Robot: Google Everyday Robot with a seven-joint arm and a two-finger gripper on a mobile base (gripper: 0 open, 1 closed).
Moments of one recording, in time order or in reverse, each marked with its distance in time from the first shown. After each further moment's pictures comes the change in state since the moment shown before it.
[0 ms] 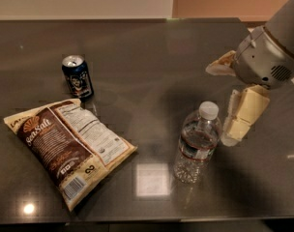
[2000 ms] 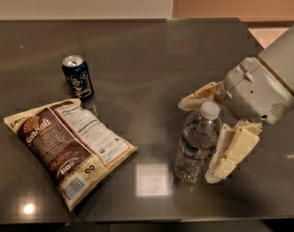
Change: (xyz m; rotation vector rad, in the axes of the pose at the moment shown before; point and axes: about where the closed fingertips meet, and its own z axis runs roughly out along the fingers) arm -0.038 0.078 0.024 -0.161 -0.210 -0.165
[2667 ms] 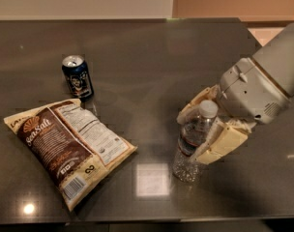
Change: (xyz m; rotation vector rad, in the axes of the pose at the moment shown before) arm 0.003 -0.006 0.005 0.015 0.026 0.016
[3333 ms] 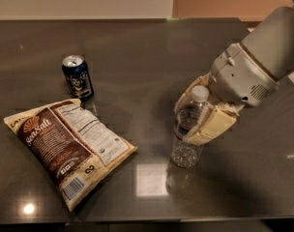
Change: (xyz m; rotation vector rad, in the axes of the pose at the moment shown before) arm -0.006 -0.028 -0.004 0.026 0.033 0.025
